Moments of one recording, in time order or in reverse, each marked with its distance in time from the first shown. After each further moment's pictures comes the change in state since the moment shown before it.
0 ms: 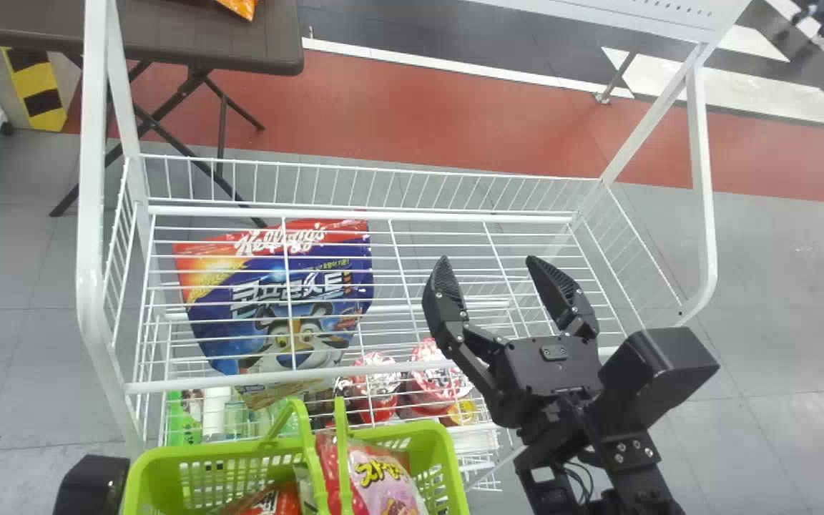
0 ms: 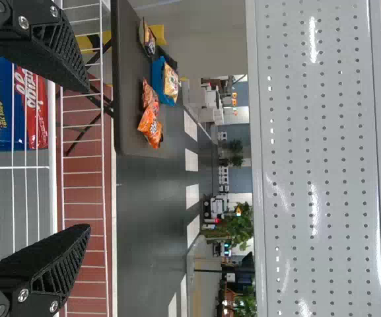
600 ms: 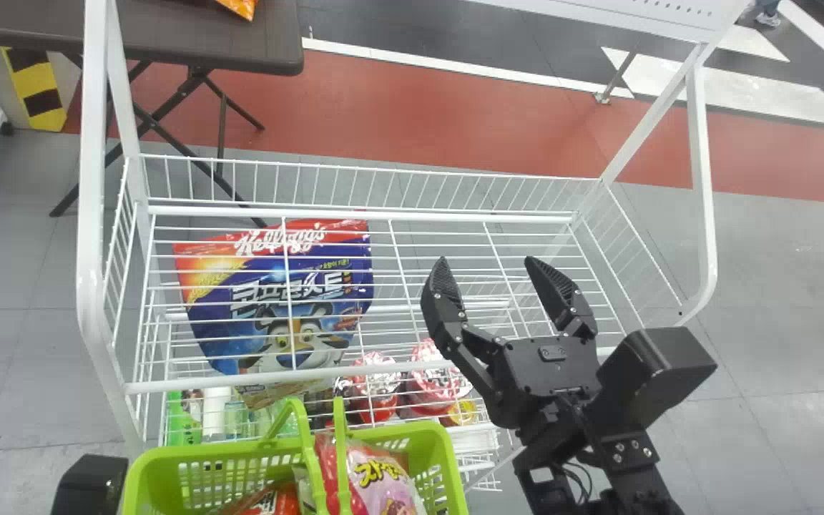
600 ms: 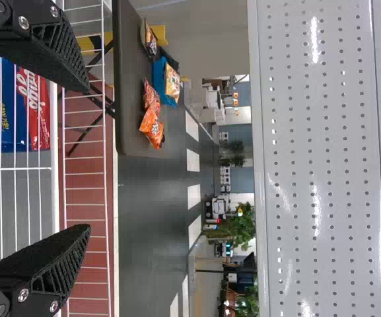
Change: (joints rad) left arm 0.000 0.000 0.003 0.001 0.000 0.000 -0.002; right arm 0.001 0.002 0.002 -0.002 0.003 0.006 0.001
